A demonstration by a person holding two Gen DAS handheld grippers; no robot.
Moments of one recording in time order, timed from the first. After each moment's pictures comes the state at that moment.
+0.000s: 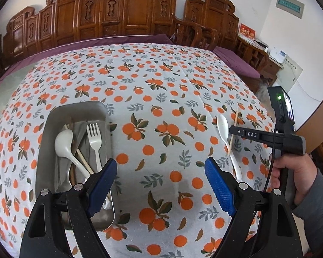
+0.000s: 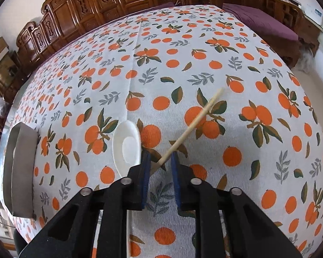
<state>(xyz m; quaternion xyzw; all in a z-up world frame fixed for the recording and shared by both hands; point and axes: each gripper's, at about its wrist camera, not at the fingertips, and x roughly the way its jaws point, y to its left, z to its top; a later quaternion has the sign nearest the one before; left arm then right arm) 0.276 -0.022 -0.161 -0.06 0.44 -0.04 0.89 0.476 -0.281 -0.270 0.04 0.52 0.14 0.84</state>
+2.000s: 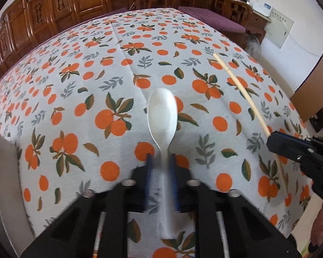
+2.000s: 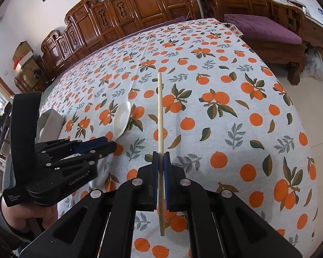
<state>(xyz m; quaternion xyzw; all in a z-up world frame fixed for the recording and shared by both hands) 0.372 -0.174 -0.243 0.04 0.52 -0.09 0.85 0.413 -0.366 -0.247 0.07 0.47 0.21 0.85</state>
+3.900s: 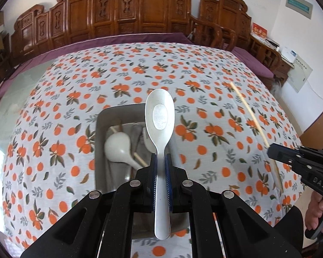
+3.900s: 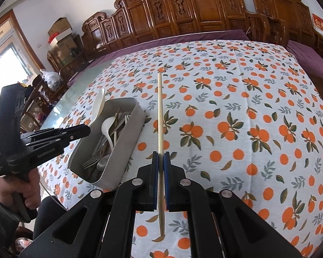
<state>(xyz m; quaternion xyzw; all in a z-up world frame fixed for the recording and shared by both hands) 0.274 0.071 -0.155 -0.05 0.45 0.00 0.89 0.357 -0.177 -0.182 0.01 0.44 0.33 0.84</state>
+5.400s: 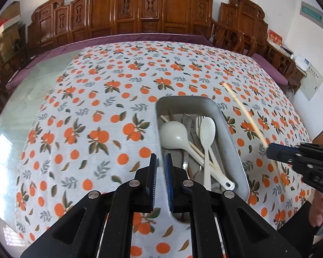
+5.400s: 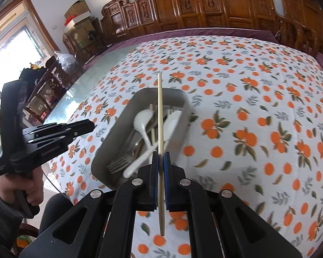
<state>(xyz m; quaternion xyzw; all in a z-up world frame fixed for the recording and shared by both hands) 0.240 0.148 -0.156 -0.06 0.45 0.04 0.89 0.347 -0.080 -0.188 -0.02 0.46 0.38 0.80</state>
